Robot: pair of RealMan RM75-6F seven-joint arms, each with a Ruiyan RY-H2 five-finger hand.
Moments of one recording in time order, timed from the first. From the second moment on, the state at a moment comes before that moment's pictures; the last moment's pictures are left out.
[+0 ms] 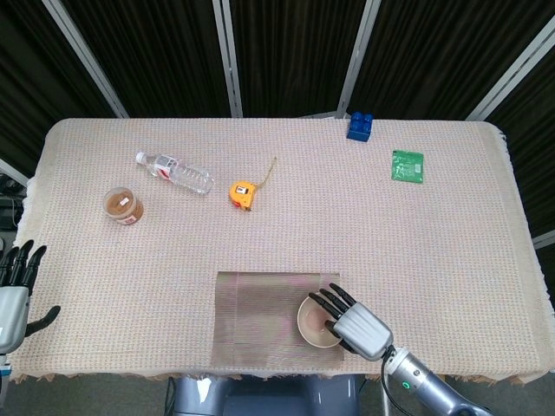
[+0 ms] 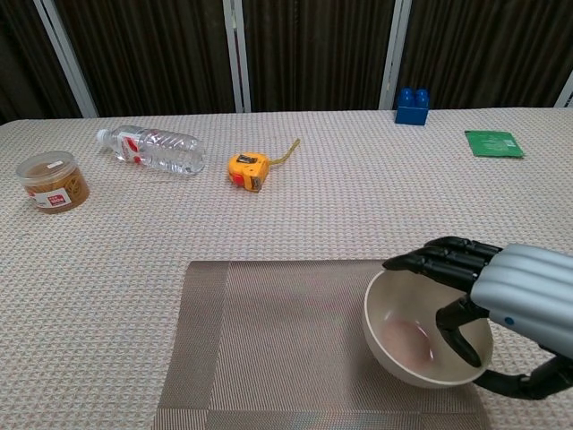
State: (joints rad) left arm -0.03 -1.10 -0.04 -1.81 1.48 1.54 0.37; right arm 0.38 -1.46 -0.07 -1.50 -1.89 1.14 -0.22
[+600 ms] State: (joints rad) left arm -0.02 -1.10 -0.03 -1.82 1.50 1.55 0.36; right arm 0.37 -1.32 0.08 -1.42 -1.65 1.25 -0.09
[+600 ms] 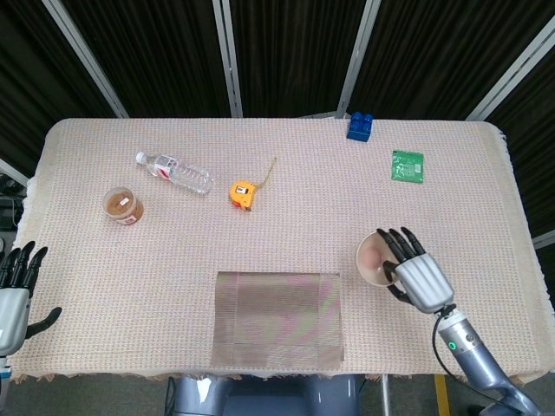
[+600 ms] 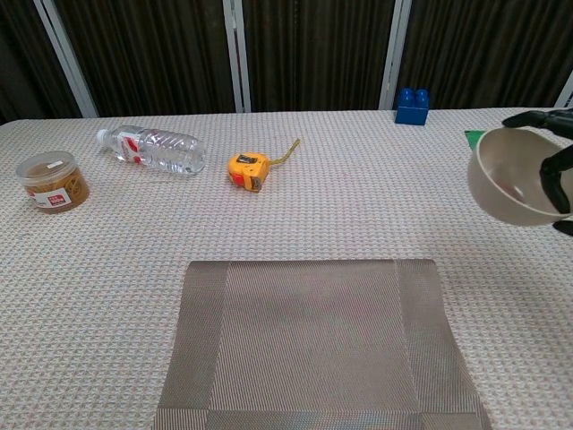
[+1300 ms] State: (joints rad) left arm -0.03 -1.10 -0.02 -1.82 1.50 1.54 0.35; right arm 0.42 -1.40 0.09 -1.08 -1.44 1.00 0.05
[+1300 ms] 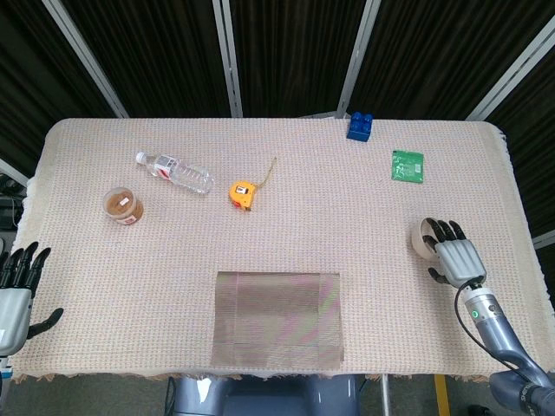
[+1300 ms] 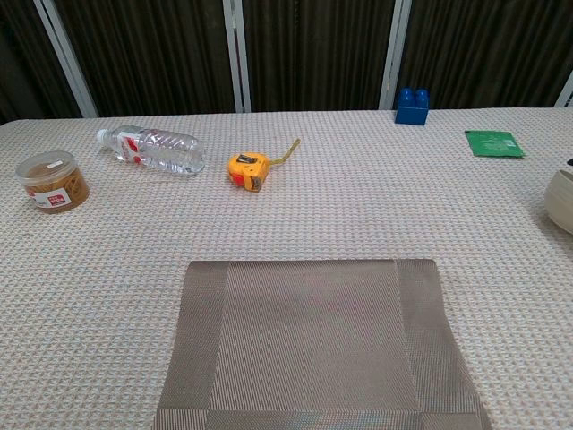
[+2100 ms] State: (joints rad) left arm -0.16 -1.23 0.08 -1.60 1.99 1.47 0.25; right arm 0.18 -1.20 0.07 -1.52 -1.59 1.57 0.10
